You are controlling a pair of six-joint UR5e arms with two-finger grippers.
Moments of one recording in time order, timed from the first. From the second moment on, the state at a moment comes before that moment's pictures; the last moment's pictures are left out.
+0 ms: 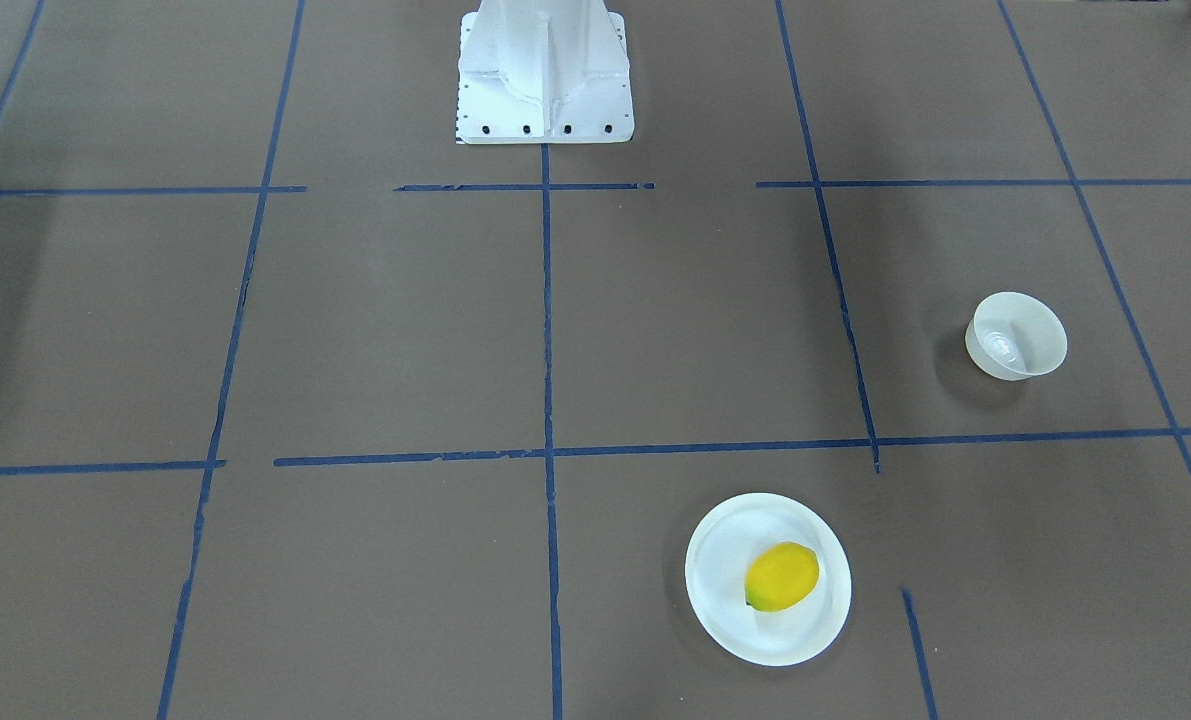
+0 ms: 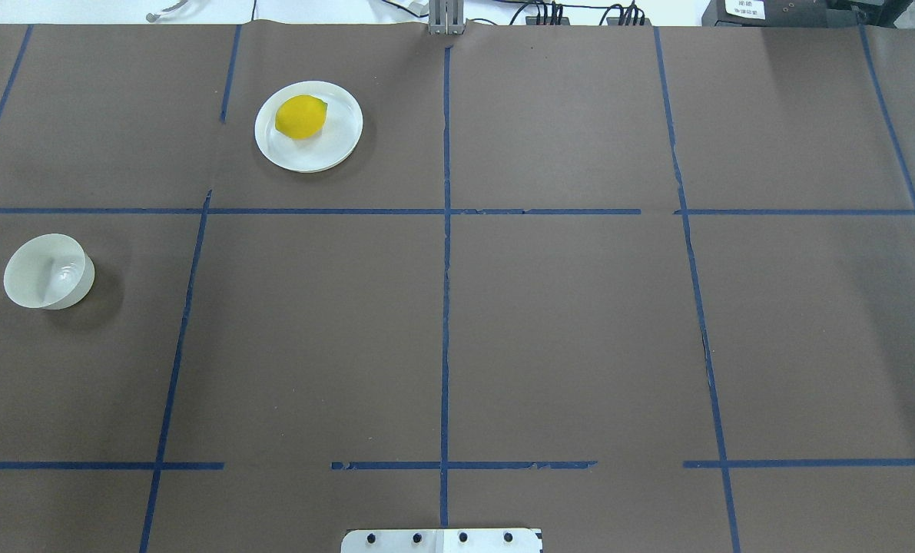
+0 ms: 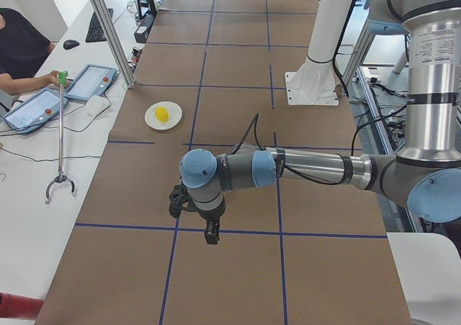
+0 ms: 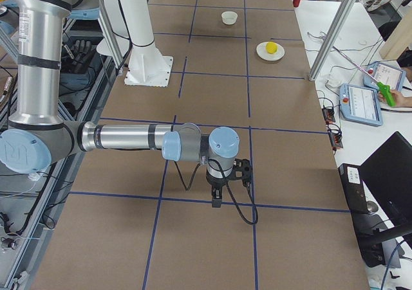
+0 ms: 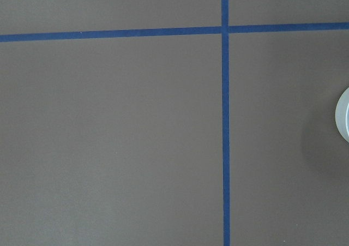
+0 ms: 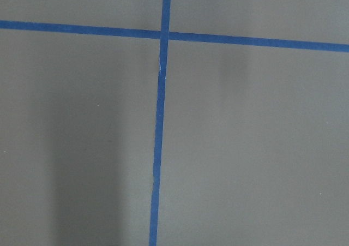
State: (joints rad) left arm -1.63 -1.50 -1.72 -1.35 -2.33 0.19; right arm 1.54 -1.71 1.75 -1.64 2.28 -0.04
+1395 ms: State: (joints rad) left arm -1.27 -1.81 -1.74 -1.66 -2.32 -0.12; right arm 1.54 -1.71 1.75 -1.64 2.28 -0.04
